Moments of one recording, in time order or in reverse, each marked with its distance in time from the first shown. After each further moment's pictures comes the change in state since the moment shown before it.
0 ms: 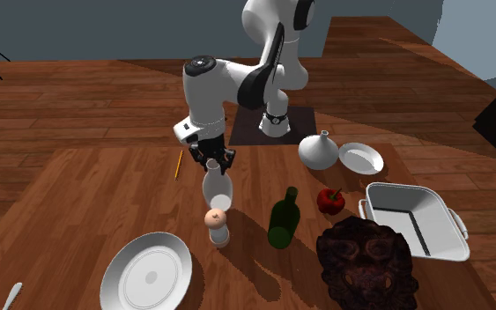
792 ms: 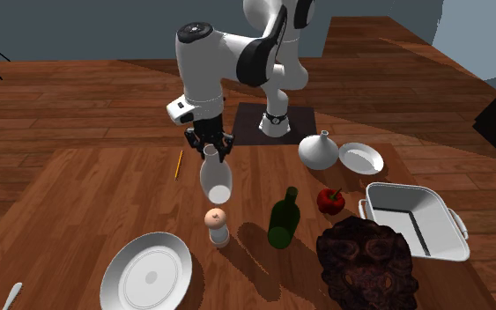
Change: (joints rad) arm 0.001 -0.020 0.000 0.141 -0.008 -0.160 0.009
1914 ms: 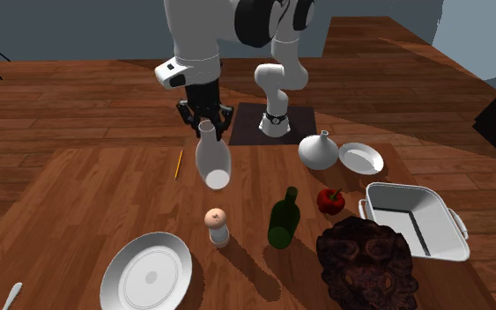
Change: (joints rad) arm -0.006 0.023 -0.004 0.255 0.006 -0.233 -0.002
